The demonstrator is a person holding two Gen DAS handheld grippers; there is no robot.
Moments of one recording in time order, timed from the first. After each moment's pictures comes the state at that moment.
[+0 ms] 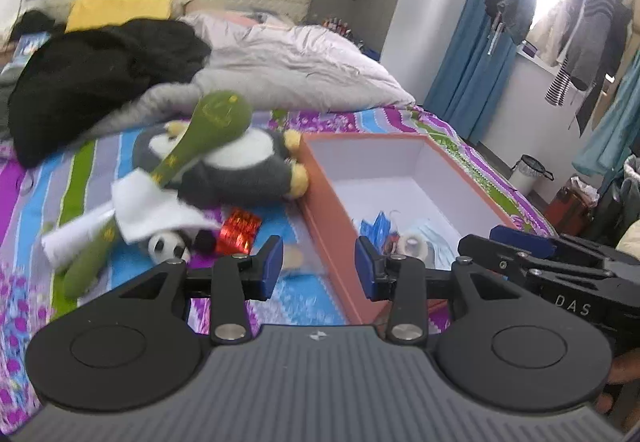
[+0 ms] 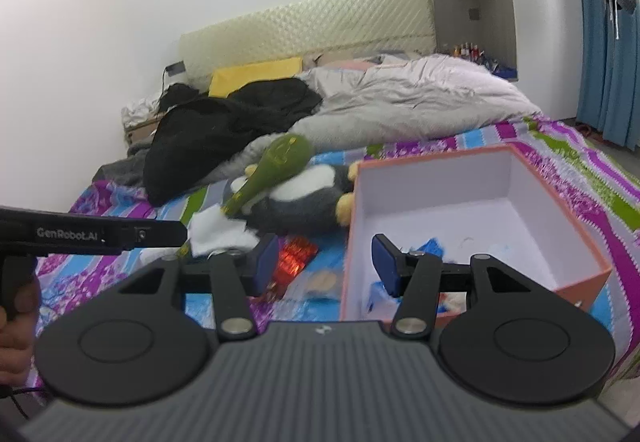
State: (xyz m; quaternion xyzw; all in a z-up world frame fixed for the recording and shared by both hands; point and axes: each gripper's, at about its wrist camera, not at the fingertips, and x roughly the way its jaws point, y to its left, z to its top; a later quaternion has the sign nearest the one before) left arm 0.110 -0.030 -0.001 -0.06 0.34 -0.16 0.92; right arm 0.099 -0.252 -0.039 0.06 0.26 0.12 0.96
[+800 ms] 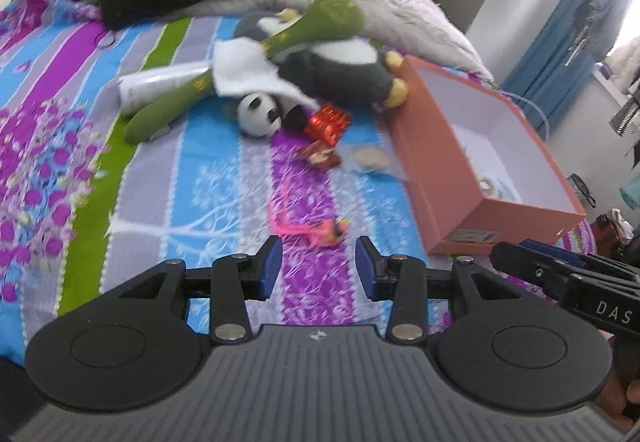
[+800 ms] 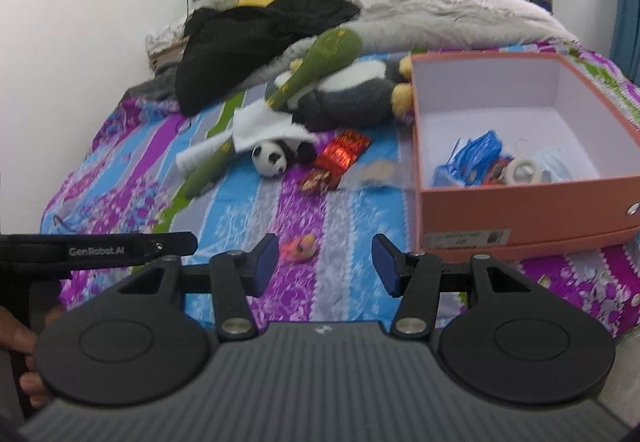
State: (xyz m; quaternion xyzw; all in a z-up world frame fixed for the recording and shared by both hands) left arm 0.058 0.029 -0.103 -0.14 0.42 -0.05 0.89; right arm 0.073 -0.199 -0.094 0.04 0.37 0.16 0.91
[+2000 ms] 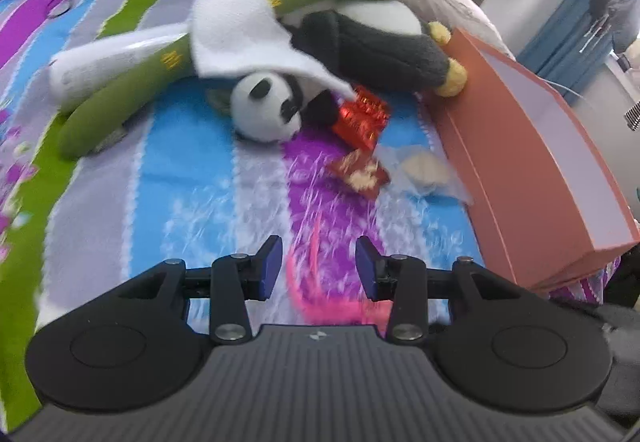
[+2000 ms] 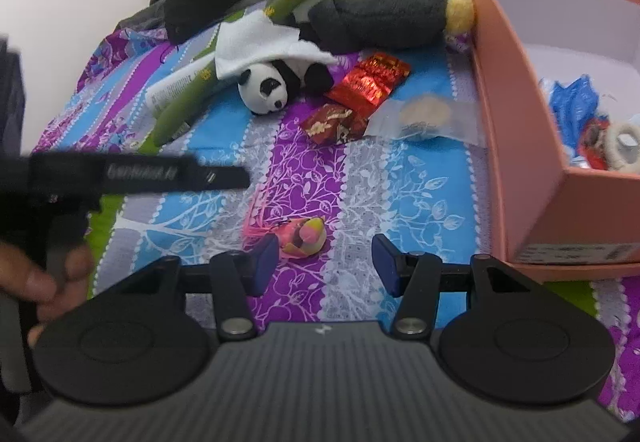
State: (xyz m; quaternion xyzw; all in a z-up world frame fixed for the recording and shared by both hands) left arm 0.197 0.047 -0.191 -0.15 0.45 -0.07 0.88; right arm 0.176 -0.151 -0.193 0.02 0.46 0.20 0.87
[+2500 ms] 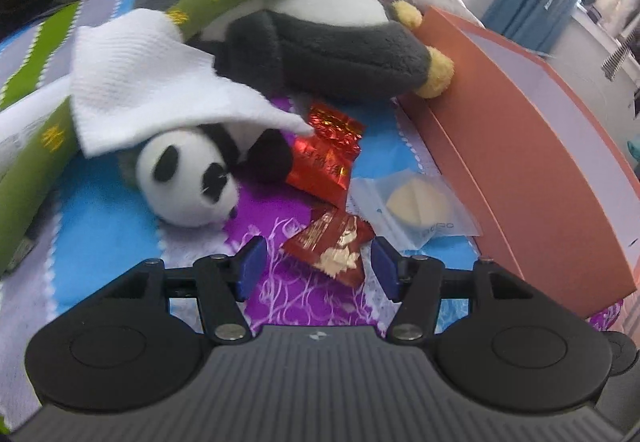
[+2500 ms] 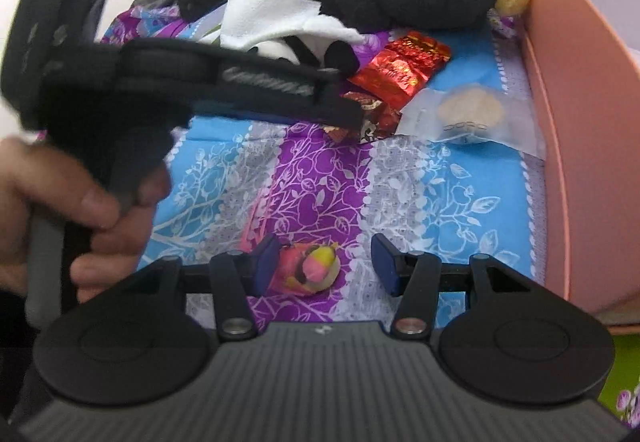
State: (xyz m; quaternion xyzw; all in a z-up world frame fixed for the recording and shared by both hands) left arm 0.283 0.016 -0.216 -0.09 0.46 -0.15 0.87; right arm 0.214 -0.136 -0.224 0.01 0.47 0.24 0.85
